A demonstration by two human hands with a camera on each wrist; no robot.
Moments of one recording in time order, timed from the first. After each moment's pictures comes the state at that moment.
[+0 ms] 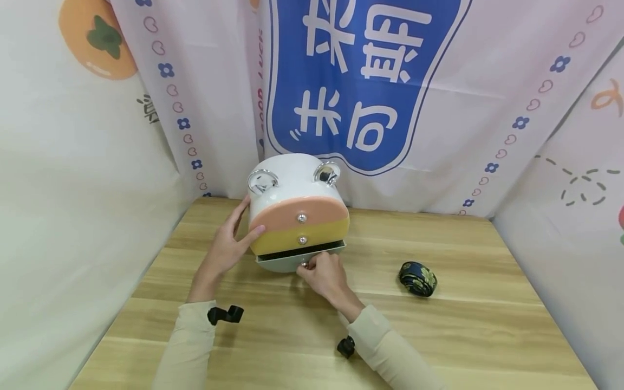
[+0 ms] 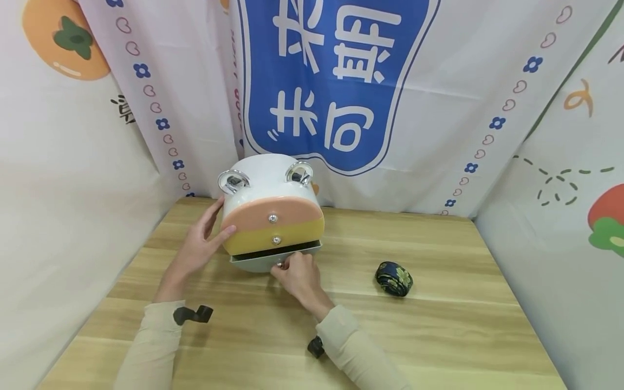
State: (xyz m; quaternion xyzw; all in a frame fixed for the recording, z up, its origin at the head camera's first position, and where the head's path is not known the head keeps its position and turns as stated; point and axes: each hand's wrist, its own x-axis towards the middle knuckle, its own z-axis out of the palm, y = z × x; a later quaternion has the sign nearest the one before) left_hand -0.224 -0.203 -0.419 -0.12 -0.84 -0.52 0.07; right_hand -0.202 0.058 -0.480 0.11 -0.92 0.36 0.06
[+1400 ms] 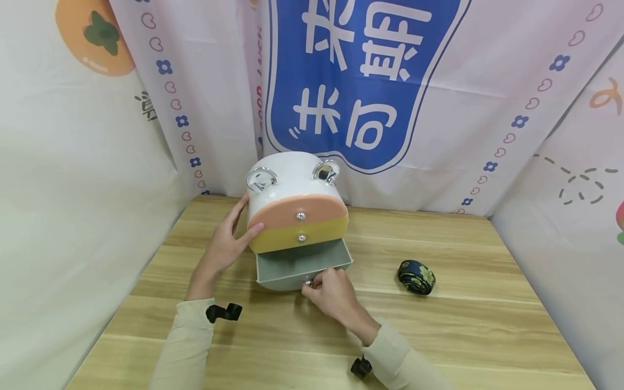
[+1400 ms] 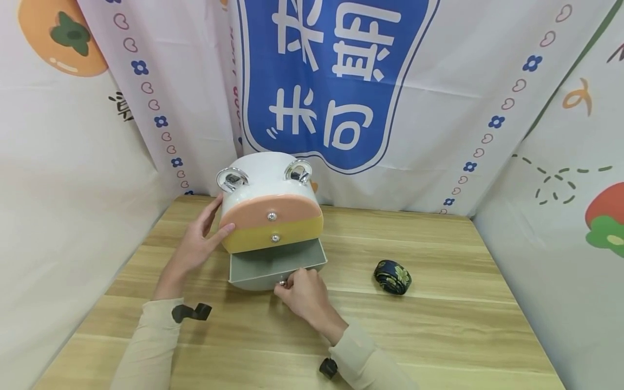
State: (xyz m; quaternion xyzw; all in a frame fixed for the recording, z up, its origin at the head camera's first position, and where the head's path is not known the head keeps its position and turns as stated) left_hand -0.224 -0.203 -0.416 -0.14 -0.84 -0.52 0.08; right_hand -0.157 0.078 -0.472 0.15 -0.92 0.35 0.05
